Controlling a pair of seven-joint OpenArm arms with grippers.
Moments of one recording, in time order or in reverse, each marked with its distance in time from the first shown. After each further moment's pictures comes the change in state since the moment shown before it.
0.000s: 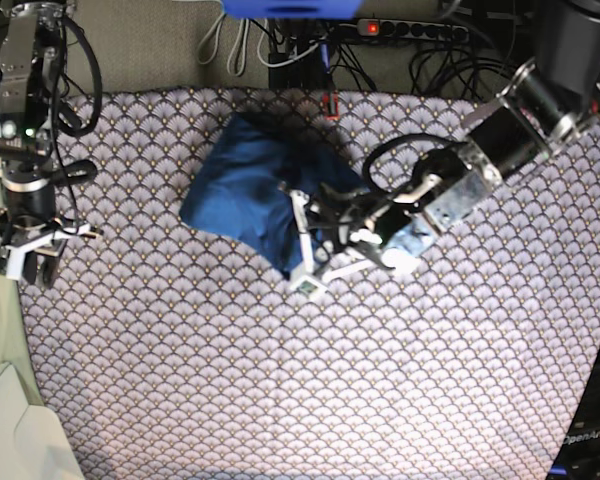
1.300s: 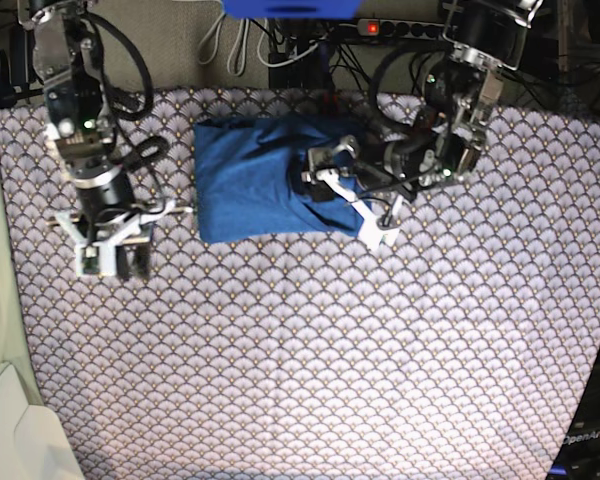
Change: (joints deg) left arm 30.8 7.8 -39.2 7.6 -5.4 -0.2 -1.7; right arm 1.8 1.6 -18.6 -0.1 -0.1 -0.2 0.2
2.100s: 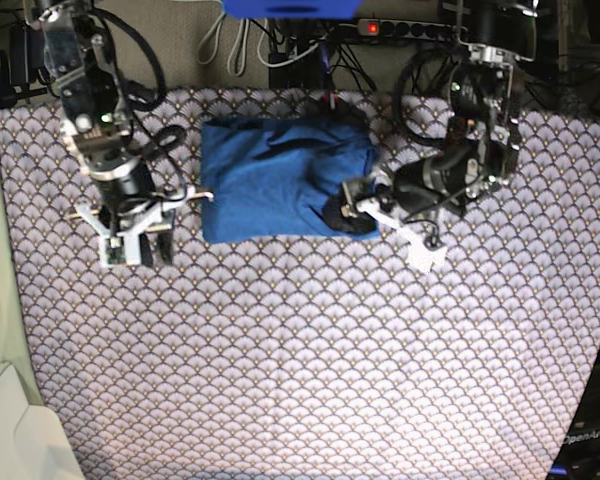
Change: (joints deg) left arm 1.3 0.7 -12.5 5.9 -1.1 0.2 1.6; right arm -0.5 0.0 -4.9 -1.5 -0.1 -0.2 -0.2
